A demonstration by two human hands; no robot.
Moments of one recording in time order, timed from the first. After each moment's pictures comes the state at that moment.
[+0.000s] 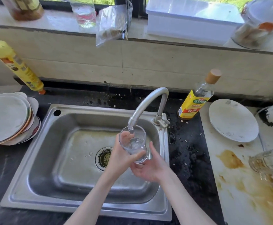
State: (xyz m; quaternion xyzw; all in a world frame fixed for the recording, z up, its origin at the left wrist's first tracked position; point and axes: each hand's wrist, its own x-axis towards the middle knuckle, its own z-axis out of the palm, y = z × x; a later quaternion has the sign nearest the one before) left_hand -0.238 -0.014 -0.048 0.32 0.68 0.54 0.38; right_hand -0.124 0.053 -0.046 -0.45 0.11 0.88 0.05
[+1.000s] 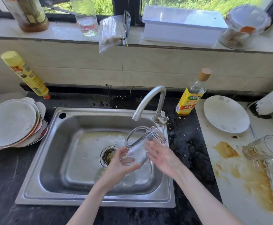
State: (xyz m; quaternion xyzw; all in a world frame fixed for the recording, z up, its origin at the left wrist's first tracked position) left_hand -0.246 -0.075 -0.040 0.27 0.68 0.43 0.53; right_hand -0.101 0.046 -0.032 -0.43 -0.19 0.86 0.21
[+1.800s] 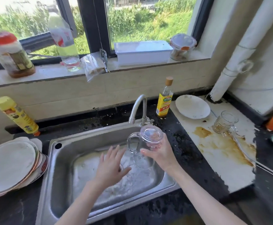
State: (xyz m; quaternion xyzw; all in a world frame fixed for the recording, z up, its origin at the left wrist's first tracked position) left_hand -0.308 -0.097 0.001 0.70 0.69 0.02 0.19; right_hand -0.115 -0.043 0.040 -0.49 -0.55 0.55 0.39
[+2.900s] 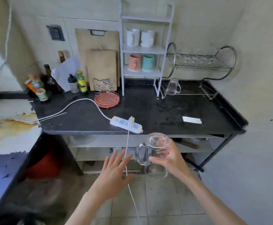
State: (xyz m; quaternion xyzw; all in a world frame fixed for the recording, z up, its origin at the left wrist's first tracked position) left_hand 0.115 -0.479 0.044 0.98 0.04 -0.03 0.20; right_hand 0.233 -0.668 0.071 -0.79 -0.15 0.20 0.56
